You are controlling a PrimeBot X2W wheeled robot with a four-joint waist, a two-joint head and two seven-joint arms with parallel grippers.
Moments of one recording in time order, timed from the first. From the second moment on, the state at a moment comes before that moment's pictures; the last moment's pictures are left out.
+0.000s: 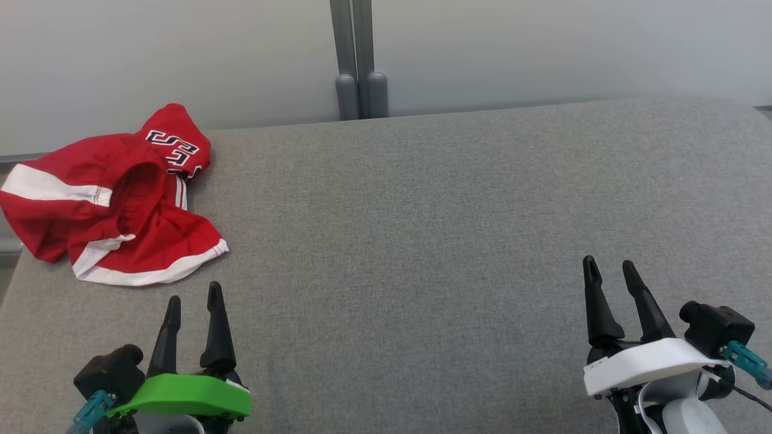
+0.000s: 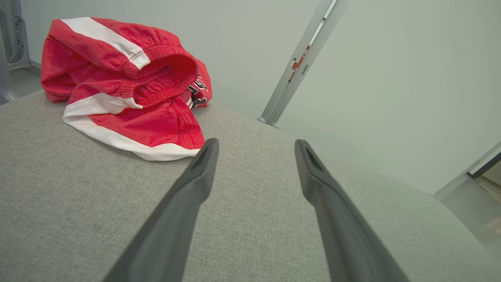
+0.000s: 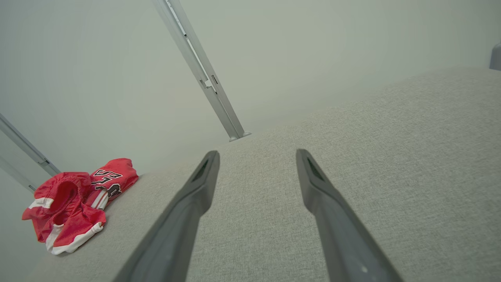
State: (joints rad) left arm -0.01 0.04 -0.06 0.15 -0.56 -0.02 -0.18; right arm -0.02 -0.04 0.02 0.10 0.45 0.13 -0.18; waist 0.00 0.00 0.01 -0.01
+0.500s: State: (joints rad) left arm 0.00 0.04 -0.07 0.18 -0.43 -0.02 -0.21; right arm -0.02 -0.05 0.03 0.11 0.31 0.13 -0.21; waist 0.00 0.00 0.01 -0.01
